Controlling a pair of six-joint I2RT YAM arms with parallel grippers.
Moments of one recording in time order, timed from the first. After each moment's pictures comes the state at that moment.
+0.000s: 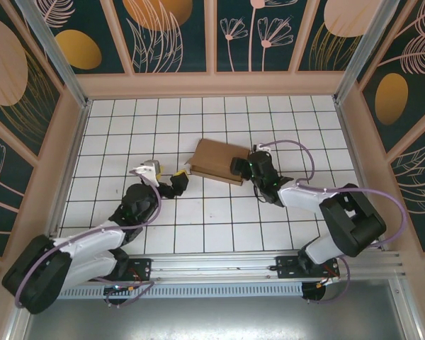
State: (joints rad) left arm -0.62 1.04 0.21 0.70 -0.14 -0.47; right arm 0.61 1.49 0.62 0.24 0.23 0.62
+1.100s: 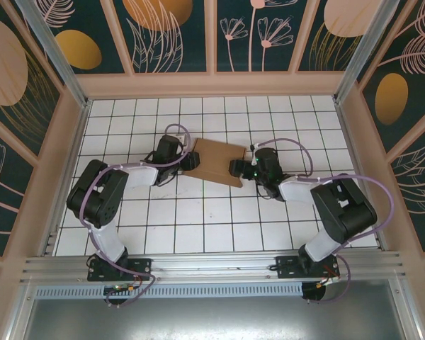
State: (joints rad) left arm -0.44 1.81 0.88 0.24 0.20 -0.49; right arm 0.49 1.57 0.61 0.36 -0.10 0.51
